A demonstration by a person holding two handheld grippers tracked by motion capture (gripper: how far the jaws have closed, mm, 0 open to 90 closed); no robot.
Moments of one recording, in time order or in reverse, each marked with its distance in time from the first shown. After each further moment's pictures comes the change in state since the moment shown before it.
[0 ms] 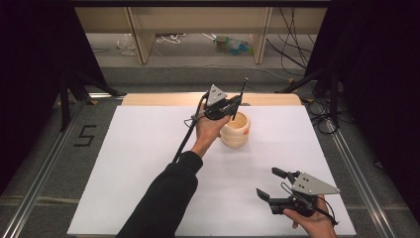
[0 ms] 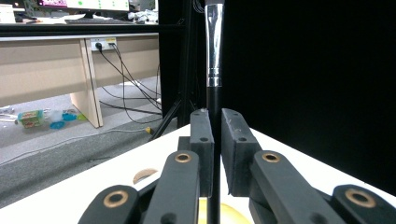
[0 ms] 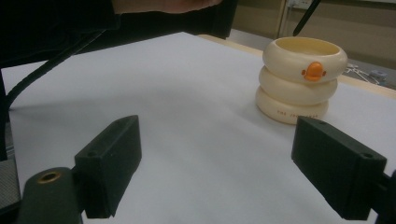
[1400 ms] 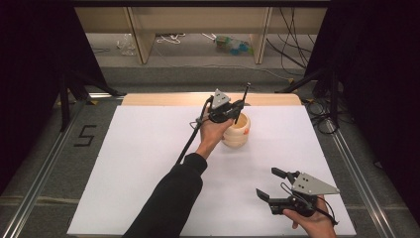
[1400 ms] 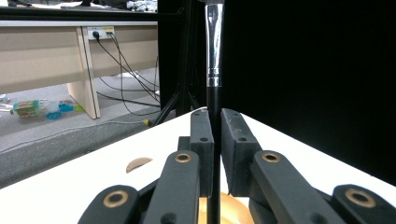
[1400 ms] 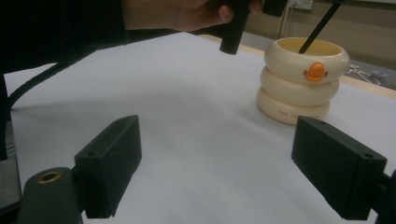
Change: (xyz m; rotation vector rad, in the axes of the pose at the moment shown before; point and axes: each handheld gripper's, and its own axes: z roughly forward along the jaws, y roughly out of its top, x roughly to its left) left arm -0.001 -0.018 0.014 0.031 0.004 -0.015; right arm 0.001 0.000 0.000 0.000 0.008 0.002
